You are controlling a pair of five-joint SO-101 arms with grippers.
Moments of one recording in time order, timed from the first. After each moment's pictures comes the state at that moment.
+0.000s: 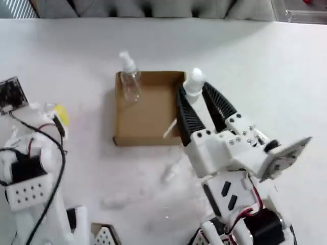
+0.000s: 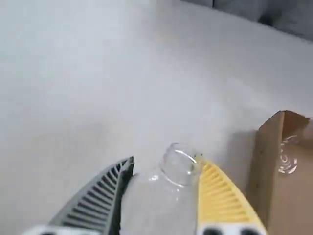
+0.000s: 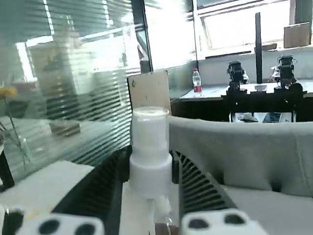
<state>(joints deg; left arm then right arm) -23.9 -54.6 53.6 50.9 9.5 -27.4 -81.7 46.6 37.0 -5.8</state>
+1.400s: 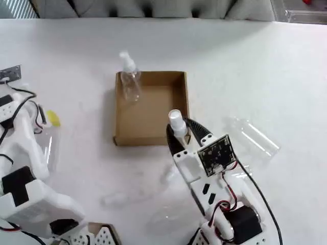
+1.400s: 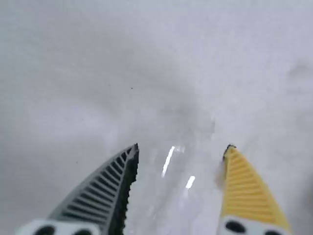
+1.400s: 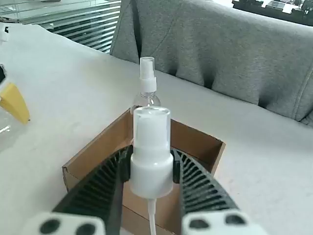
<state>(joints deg) -35.2 8.1 17.3 61.5 -4.7 -28.4 -95.9 70.5 47.7 8.8</state>
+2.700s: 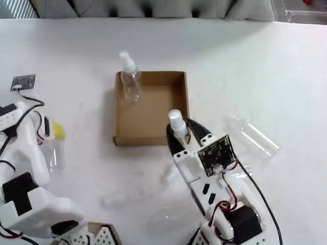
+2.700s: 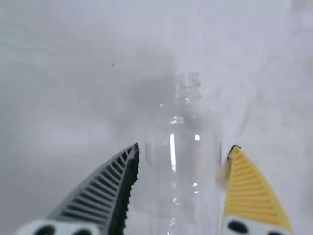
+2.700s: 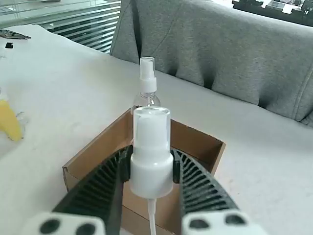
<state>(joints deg) -35.7 3.6 26.2 59.4 -16.5 -28.4 -96.0 70.5 47.7 8.8</state>
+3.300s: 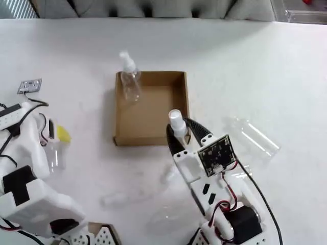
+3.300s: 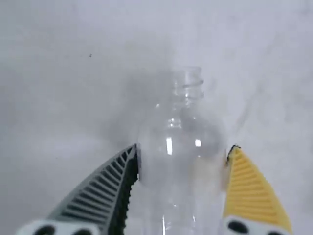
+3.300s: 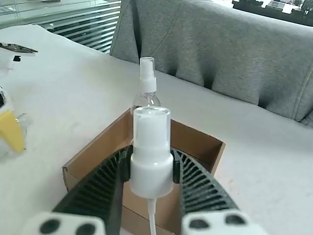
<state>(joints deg) -34.7 8.3 25.8 59.3 -16.4 -28.4 -96.0 70.5 47.7 8.8</state>
